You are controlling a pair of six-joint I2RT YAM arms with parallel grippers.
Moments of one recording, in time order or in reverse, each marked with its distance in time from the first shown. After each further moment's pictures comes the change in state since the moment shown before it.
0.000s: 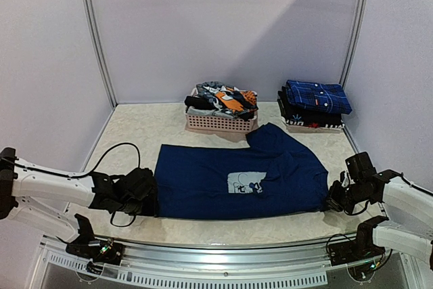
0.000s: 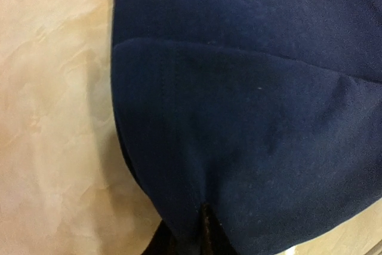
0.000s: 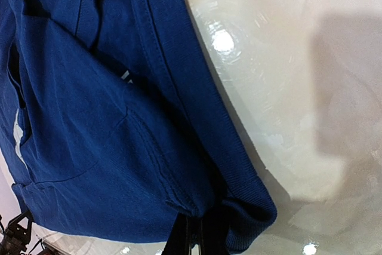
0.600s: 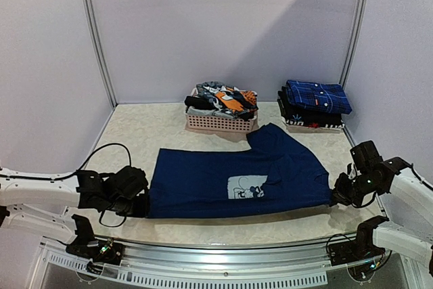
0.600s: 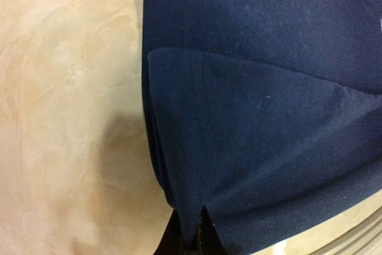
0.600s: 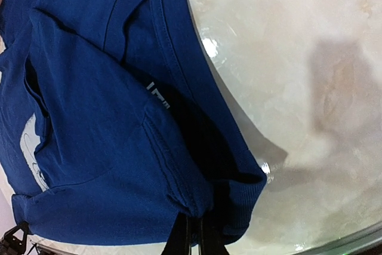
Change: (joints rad) left arm 0.001 -0.160 0.016 -0.197 0.031 -0.037; right arm 0.002 -0.047 0.166 -0.250 0.099 -0.018
